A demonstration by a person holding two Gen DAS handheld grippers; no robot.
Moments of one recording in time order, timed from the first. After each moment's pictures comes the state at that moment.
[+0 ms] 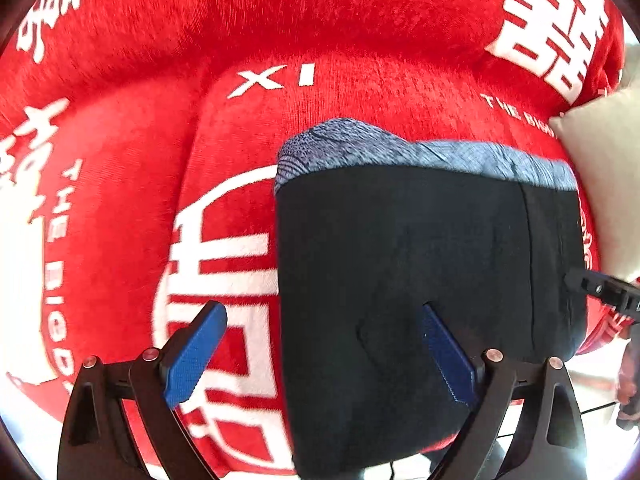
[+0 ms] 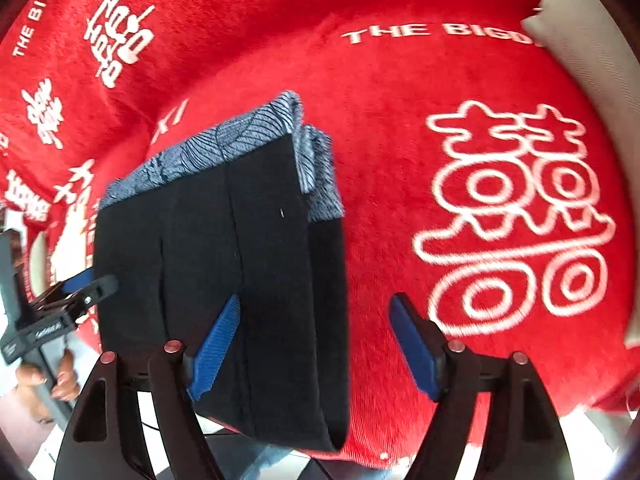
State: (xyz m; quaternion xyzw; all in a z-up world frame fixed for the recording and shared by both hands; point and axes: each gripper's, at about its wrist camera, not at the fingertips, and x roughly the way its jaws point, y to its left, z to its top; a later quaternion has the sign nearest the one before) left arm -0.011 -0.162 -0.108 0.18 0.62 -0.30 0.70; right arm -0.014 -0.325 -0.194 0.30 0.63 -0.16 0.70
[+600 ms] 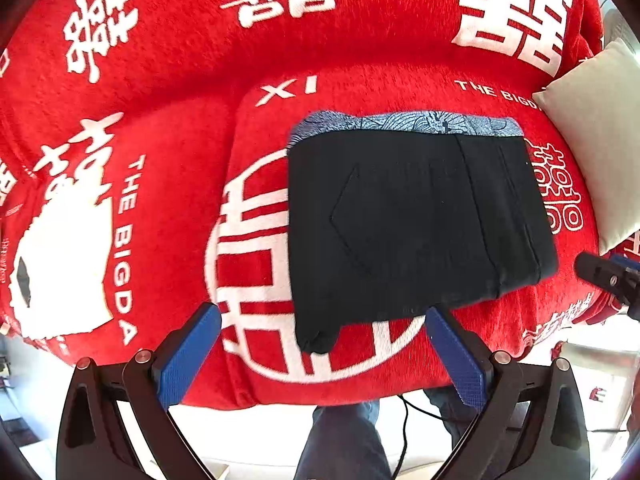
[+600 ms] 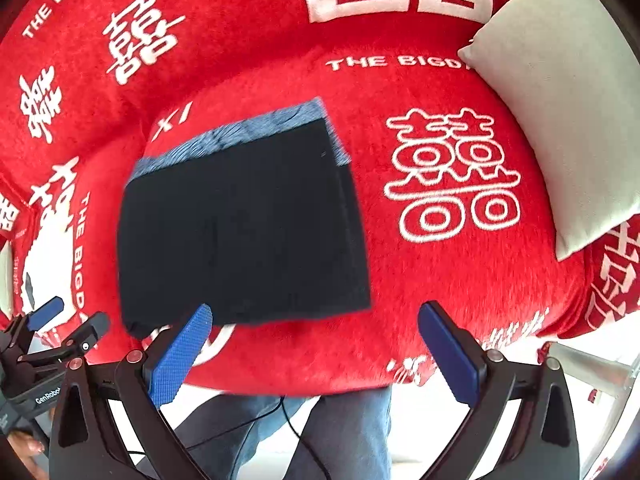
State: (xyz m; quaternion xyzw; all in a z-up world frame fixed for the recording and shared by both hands) left arm -0.083 -0.131 -0.023 0.23 0.60 -0.26 0.72; right arm -0.040 -0.250 -0.104 0.25 0.64 -0.24 0.69
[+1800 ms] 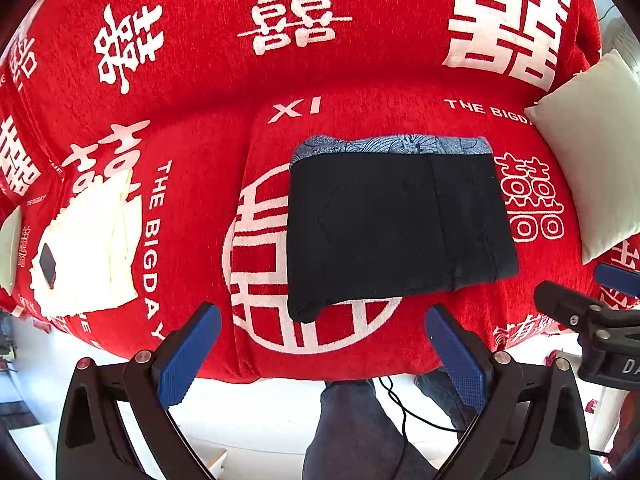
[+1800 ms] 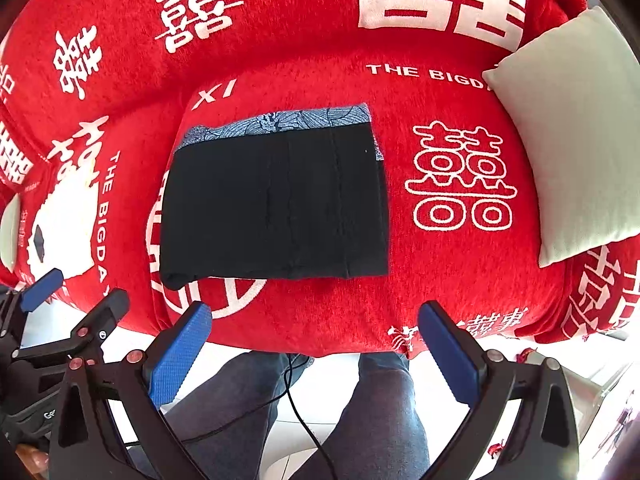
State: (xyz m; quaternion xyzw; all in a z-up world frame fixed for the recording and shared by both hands) left arm -0.114 -0.145 0.040 0.22 0.59 -0.23 0.74; right arm -0.031 -0.219 -0.049 0.21 0.67 -0.20 0.68
